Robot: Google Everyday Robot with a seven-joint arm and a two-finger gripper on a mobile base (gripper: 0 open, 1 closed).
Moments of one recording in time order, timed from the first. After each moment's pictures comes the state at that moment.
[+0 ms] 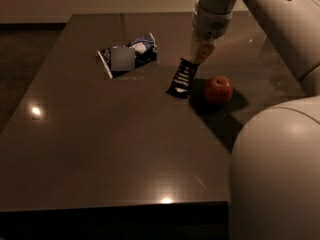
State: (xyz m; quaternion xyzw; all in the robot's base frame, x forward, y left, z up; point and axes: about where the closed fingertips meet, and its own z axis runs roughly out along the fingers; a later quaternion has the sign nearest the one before) arm 0.664 -0.113 0.903 -0.75 0.66 -0.01 0.11
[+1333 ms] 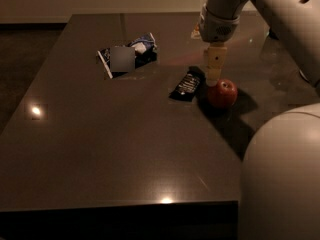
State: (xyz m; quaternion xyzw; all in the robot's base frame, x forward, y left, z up) arm 0.660 -0.126 0.896 -0.74 0.66 -0.01 0.12
